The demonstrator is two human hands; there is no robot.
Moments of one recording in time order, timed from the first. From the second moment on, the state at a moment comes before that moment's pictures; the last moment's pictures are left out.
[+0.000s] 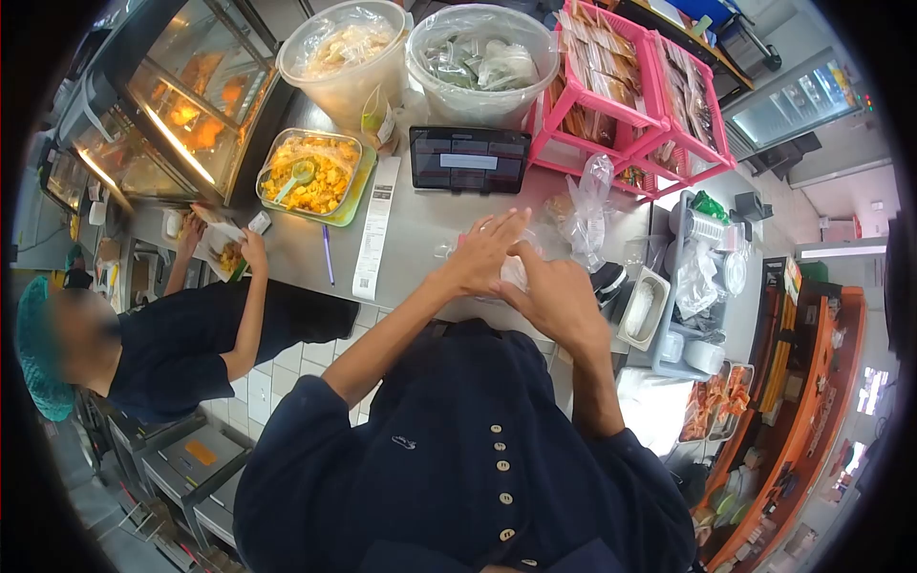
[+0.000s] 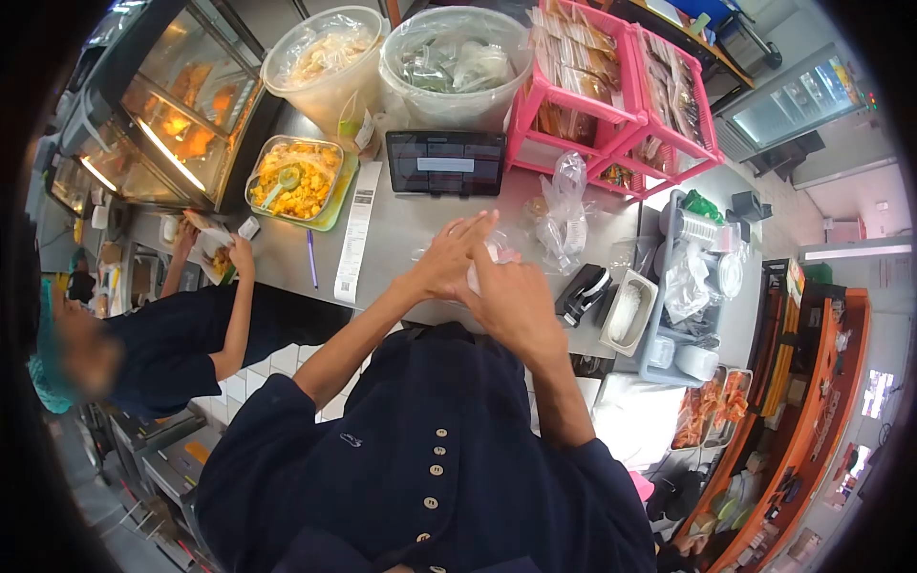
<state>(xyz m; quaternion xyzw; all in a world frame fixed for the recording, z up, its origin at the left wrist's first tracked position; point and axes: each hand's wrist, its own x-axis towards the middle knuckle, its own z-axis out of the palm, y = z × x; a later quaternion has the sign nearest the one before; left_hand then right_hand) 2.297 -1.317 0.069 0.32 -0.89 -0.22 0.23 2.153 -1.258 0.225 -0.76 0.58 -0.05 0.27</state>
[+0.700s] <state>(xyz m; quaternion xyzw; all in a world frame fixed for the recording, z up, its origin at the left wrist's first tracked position) 2.281 -1.404 0.154 0.31 -0.87 -0.24 0.29 2.074 -1.329 0.102 -0.38 0.64 -0.41 0.52</state>
